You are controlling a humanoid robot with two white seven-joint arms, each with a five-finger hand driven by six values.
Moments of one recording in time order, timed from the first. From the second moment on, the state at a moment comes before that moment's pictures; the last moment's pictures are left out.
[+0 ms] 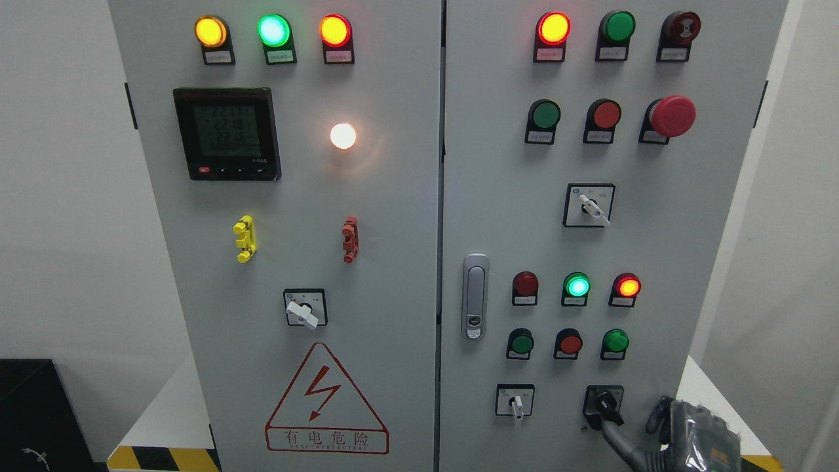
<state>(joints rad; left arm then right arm) 0.04 -0.10 0.00 0.00 0.00 -0.20 0.08 -0.28 0.14 -0.26 -1.58 1.20 0.13 -0.08</state>
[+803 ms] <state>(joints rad) 0.04 -0.10 0.00 0.00 0.00 -0.20 0.08 -0.27 0.14 -0.25 -1.59 1.20 0.12 -0.09</state>
